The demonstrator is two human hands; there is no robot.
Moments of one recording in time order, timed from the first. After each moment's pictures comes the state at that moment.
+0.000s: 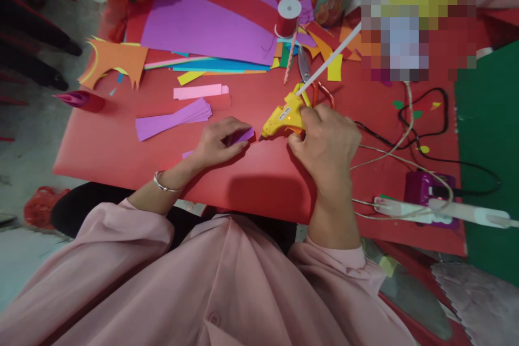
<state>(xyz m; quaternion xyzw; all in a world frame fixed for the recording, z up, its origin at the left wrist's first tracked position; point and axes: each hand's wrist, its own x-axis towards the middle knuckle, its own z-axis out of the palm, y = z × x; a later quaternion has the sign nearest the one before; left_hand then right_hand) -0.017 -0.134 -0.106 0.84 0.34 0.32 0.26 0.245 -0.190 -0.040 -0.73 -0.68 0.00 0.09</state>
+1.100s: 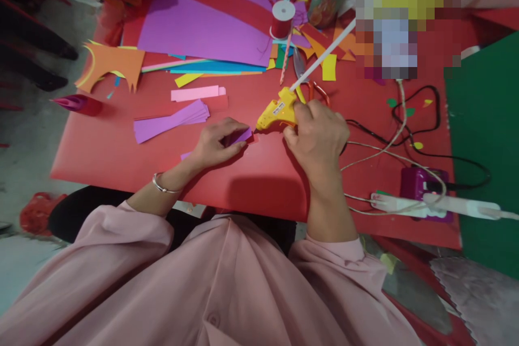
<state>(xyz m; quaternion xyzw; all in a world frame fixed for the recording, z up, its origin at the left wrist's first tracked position) -0.015 -0.135 -0.105 0.84 0.34 0.33 0.26 0.240 -0.181 -0.047 -0.74 -0.67 0.01 0.11</state>
